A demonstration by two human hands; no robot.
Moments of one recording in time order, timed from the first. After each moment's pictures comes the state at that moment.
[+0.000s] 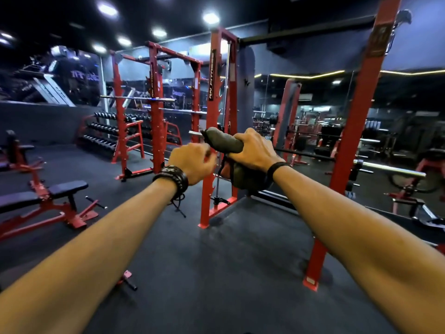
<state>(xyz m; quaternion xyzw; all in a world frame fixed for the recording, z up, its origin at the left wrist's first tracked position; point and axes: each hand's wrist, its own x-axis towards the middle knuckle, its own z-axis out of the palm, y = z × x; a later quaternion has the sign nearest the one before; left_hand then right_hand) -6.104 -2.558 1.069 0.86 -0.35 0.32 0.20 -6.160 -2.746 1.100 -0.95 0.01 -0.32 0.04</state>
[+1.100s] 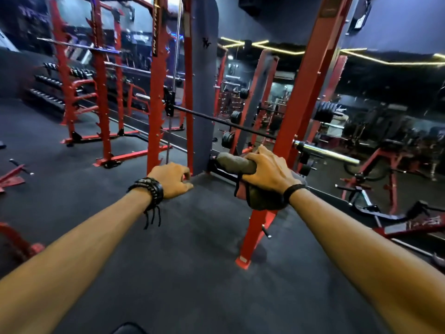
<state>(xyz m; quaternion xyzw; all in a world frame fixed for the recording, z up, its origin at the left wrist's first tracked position) -6.155 -2.962 0.960 0.91 -0.37 0.12 0.12 -6.296 -3.193 1.020 -0.97 0.07 -0.21 -0.03</state>
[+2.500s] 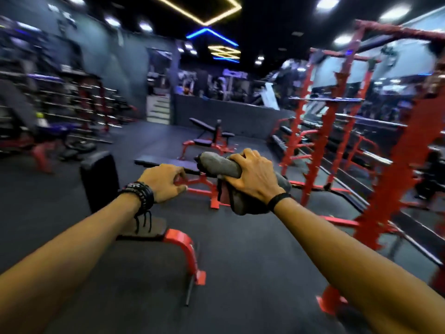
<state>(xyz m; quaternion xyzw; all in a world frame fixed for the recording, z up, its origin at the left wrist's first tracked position) -5.687 -2.650 0.964 0.97 0.16 0.17 0.05 -5.528 -2.856 0.984 -0.81 -0.49 -0.32 0.11</state>
